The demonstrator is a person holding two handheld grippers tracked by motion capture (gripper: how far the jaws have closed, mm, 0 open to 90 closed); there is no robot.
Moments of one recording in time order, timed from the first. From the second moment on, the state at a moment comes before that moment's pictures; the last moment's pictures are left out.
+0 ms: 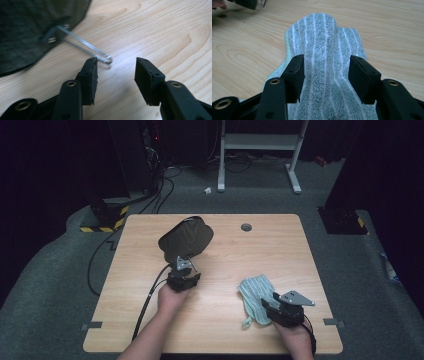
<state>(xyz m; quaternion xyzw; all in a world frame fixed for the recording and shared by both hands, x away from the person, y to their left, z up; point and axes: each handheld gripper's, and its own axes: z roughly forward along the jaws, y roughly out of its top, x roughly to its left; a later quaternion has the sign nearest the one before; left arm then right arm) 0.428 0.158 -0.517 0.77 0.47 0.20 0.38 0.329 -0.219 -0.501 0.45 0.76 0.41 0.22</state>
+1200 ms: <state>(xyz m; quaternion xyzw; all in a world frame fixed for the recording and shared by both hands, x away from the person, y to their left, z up) 0.437 0.226 -0.417 0.71 0.45 0.29 0.46 0.329 -0.217 -0.503 0.45 0.77 0.40 0.22</state>
